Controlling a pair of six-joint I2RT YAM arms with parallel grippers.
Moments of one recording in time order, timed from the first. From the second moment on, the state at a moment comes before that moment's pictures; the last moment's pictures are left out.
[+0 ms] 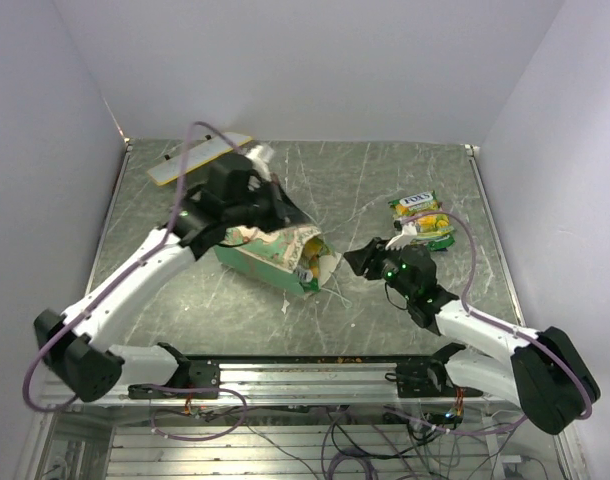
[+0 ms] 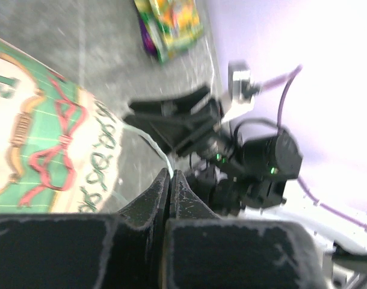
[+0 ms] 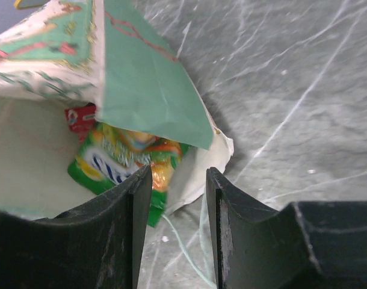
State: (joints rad) left arm -0.69 1.31 1.31 -0.49 0.29 -0.85; right arm 0.53 1.06 0.31 0.49 -0.04 0.56
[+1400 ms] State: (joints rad) left arm -0.57 1.31 1.38 -0.49 0.36 -0.89; right arm 0.82 1.76 0.39 1.05 -0.06 1.06
